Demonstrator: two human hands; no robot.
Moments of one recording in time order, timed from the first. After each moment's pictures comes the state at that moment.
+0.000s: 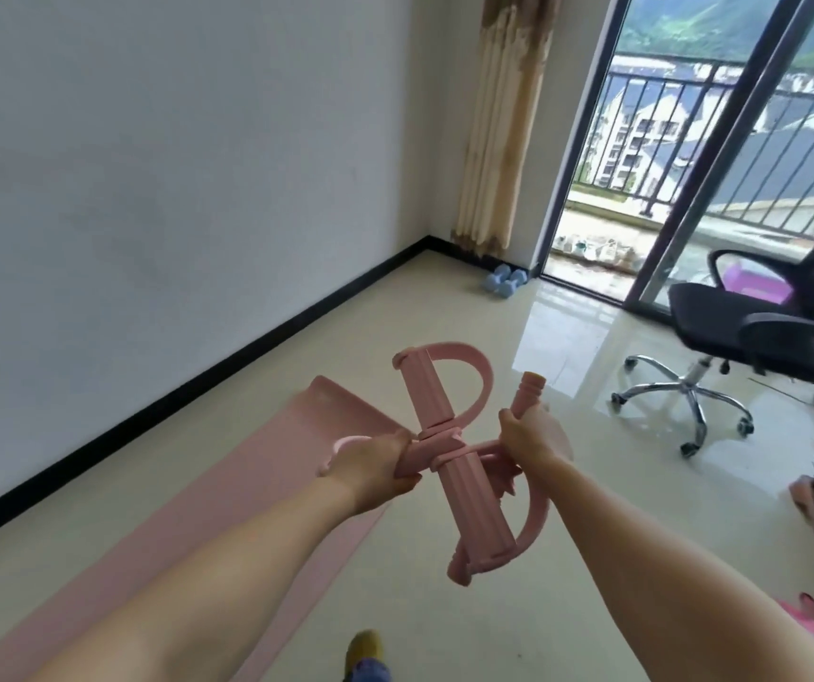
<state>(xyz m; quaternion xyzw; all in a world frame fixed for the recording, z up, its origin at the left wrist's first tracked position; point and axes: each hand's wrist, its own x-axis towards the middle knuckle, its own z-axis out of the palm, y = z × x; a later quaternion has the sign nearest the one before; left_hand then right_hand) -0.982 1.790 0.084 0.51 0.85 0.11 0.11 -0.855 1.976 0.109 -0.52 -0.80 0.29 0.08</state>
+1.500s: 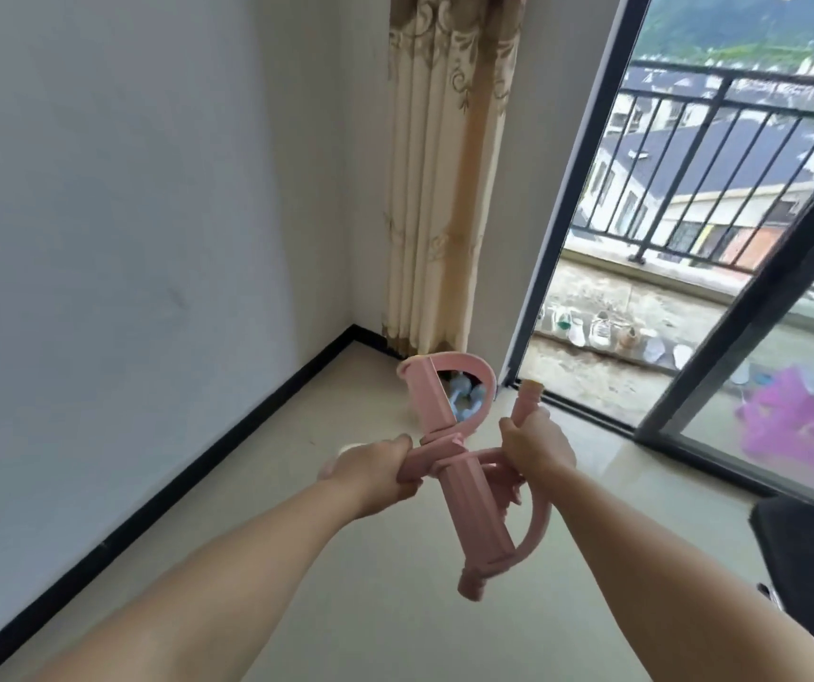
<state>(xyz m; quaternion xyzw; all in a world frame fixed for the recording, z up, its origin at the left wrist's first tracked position) -1.579 2.680 0.095 0.52 0.83 0.09 0.19 -1.431 2.847 0.128 -0.55 -0.78 0.29 0.05</state>
